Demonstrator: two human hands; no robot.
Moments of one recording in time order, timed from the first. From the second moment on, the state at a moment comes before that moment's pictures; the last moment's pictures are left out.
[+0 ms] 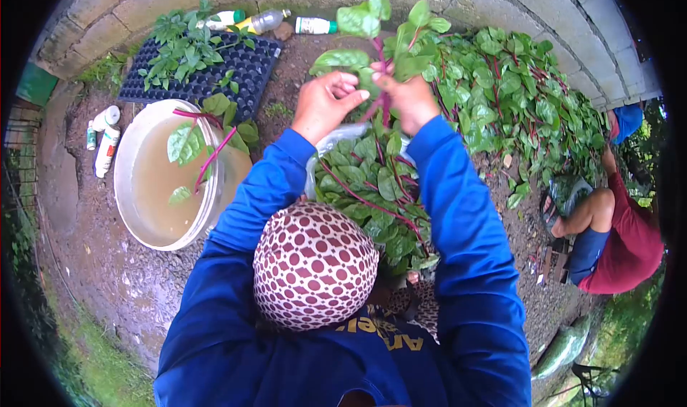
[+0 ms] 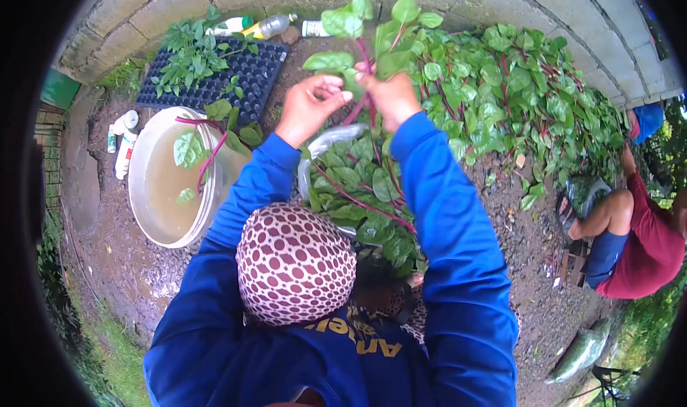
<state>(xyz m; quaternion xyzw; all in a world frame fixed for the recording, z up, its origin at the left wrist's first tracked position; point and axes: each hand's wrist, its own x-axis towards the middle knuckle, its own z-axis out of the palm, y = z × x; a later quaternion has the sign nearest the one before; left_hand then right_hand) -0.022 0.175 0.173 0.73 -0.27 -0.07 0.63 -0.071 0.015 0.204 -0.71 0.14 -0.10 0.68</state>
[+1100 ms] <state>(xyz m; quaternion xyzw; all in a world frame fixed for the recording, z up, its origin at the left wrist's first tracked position) -0.086 0.318 0.031 0.72 -0.15 -0.12 0.67 -0.194 -0.002 0.170 -0.94 -0.09 0.31 0.02</state>
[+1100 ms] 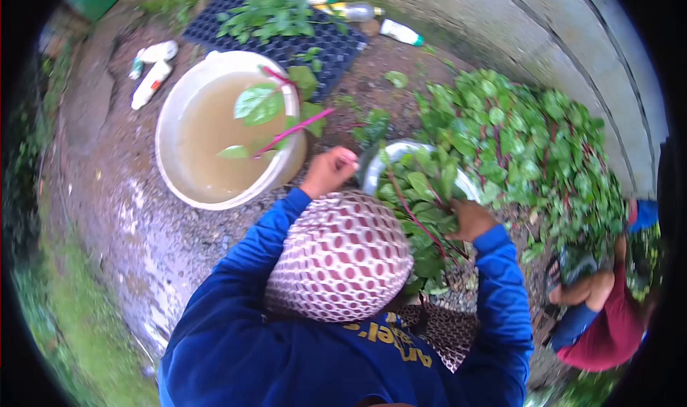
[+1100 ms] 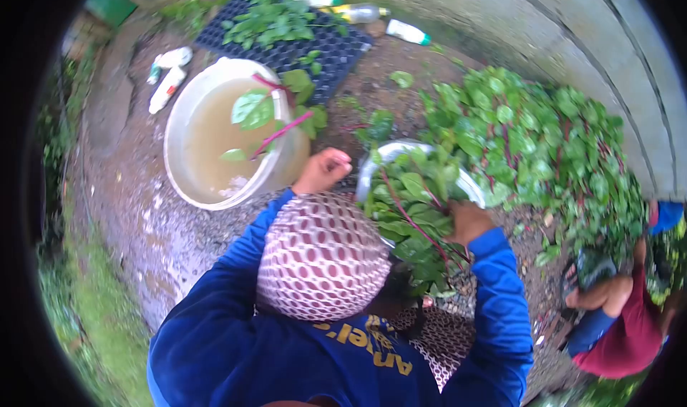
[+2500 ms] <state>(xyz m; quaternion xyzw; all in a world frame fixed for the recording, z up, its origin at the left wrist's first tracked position) -0.057 0.251 0.067 0.83 -0.18 -0.25 0.46 0.052 0.194 0.266 -0.93 -0.29 -0.08 -0.20</state>
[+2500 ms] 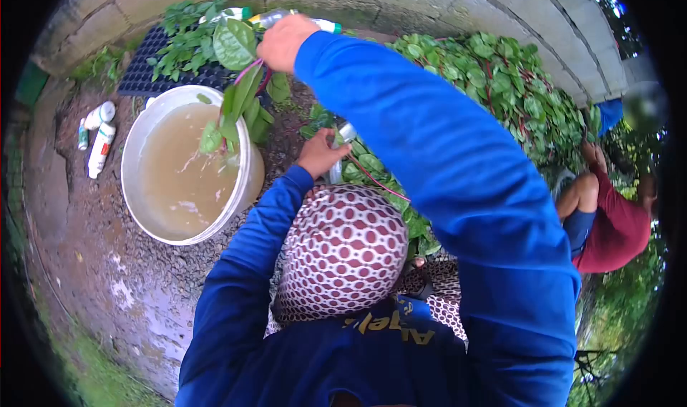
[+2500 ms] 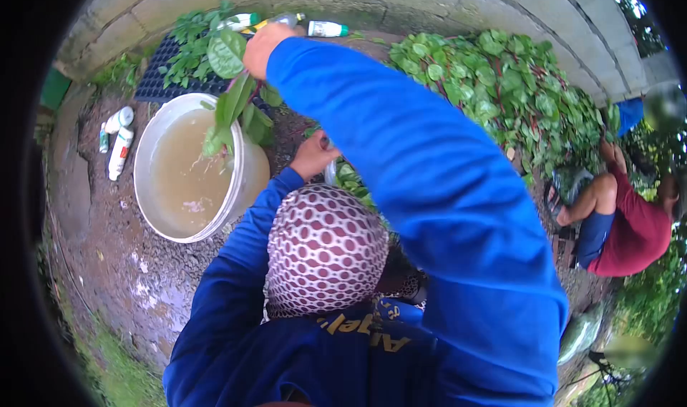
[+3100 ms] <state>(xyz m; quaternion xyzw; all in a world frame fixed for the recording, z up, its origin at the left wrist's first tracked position) 0.002 0.220 0.037 0.47 -0.02 -0.43 0.77 -0.266 -0.042 0.108 -0.95 0.09 0.26 0.11</state>
